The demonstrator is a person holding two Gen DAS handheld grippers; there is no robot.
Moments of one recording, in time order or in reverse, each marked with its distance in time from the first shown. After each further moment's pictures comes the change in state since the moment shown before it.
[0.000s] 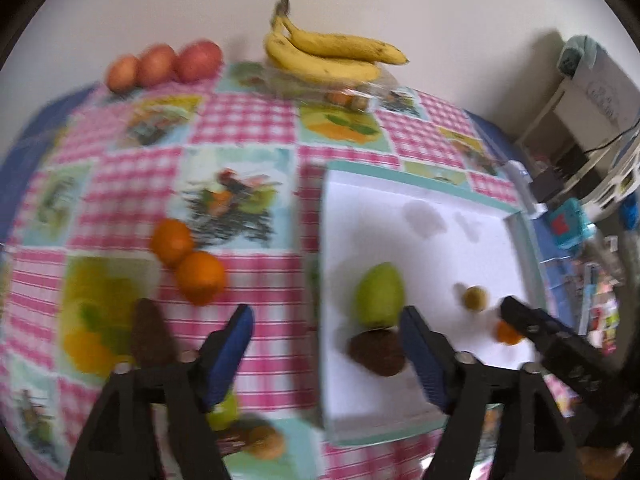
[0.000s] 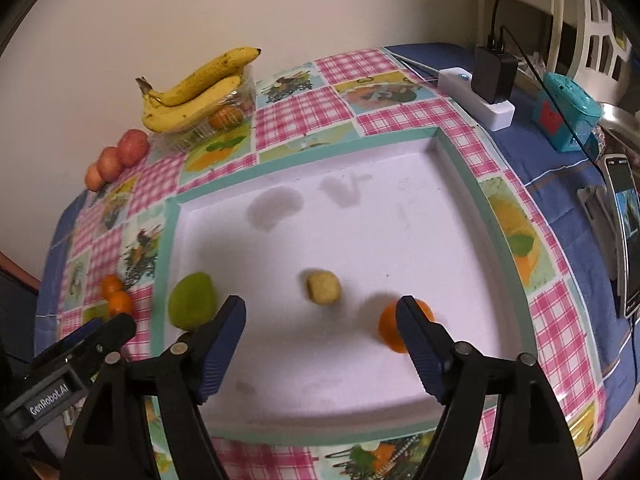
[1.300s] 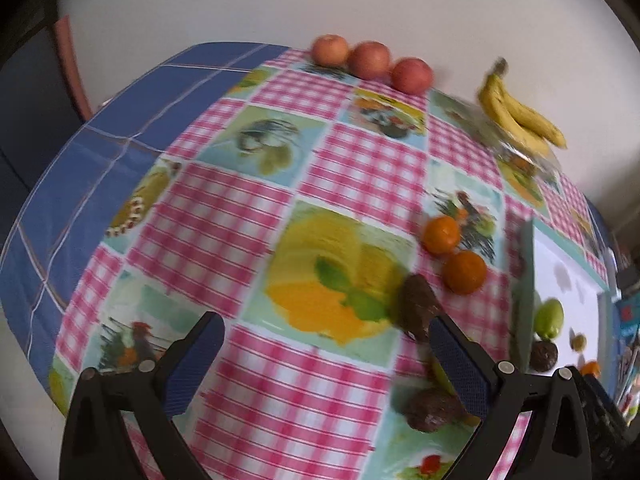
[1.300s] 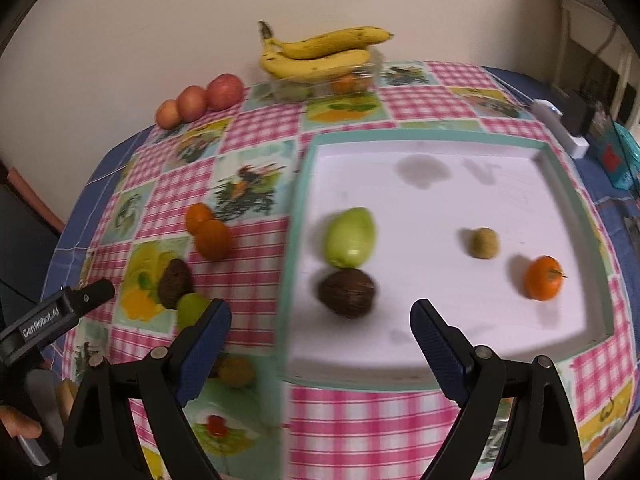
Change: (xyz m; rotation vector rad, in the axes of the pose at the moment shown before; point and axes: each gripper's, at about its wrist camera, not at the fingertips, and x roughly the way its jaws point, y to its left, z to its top) left arm -0.053 0.164 -0.049 -0.355 -0.065 0.251; right arm -0.001 0.123 -0.059 -0.205 0.000 0.085
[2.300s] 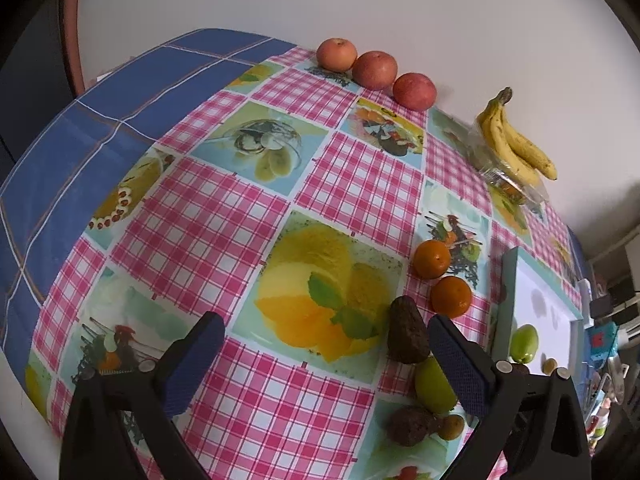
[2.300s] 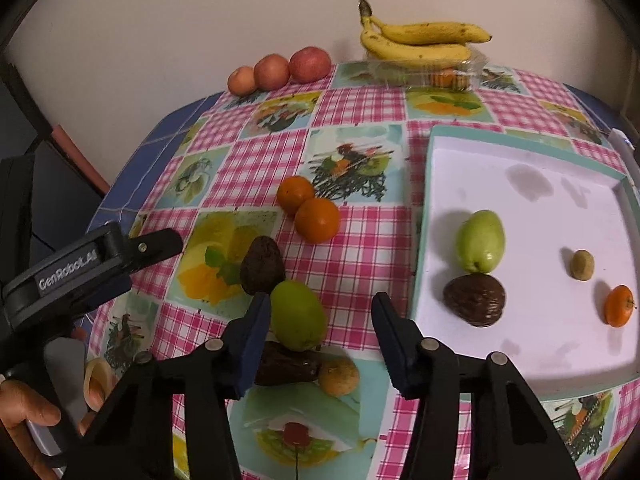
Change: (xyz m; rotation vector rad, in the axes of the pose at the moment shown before) left arm 0.008 0.014 0.013 -0.080 0.024 -0.105; right arm 0.023 0.060 -0.005 -0.139 0.059 0.160
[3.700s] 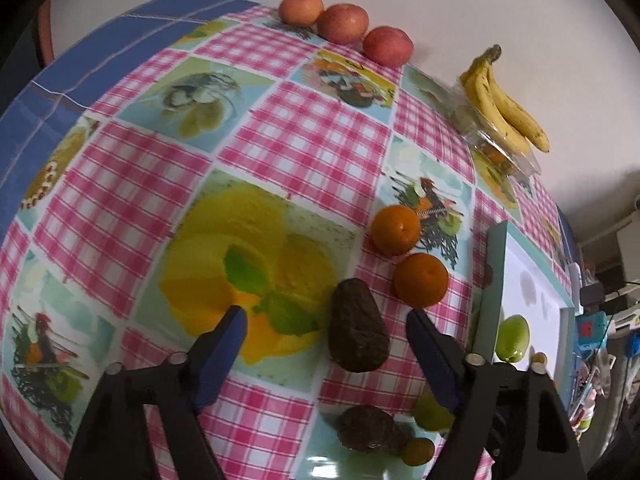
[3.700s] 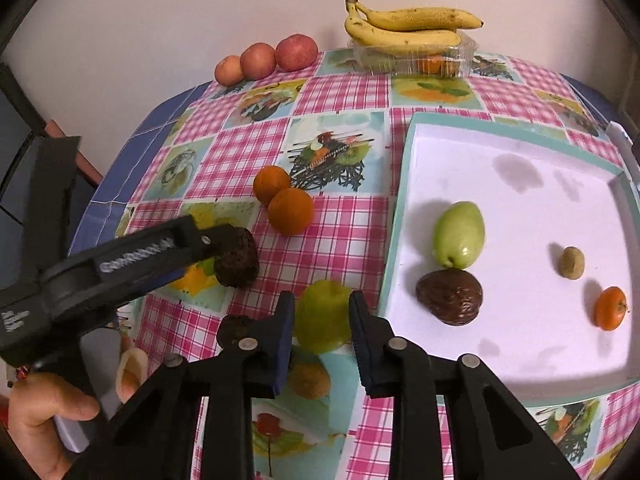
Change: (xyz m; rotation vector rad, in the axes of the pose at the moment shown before) left arm 0.049 -0.037 -0.006 0.007 0.115 -0.093; right arm -0.002 -0.020 0.004 0.001 0.045 -0.016
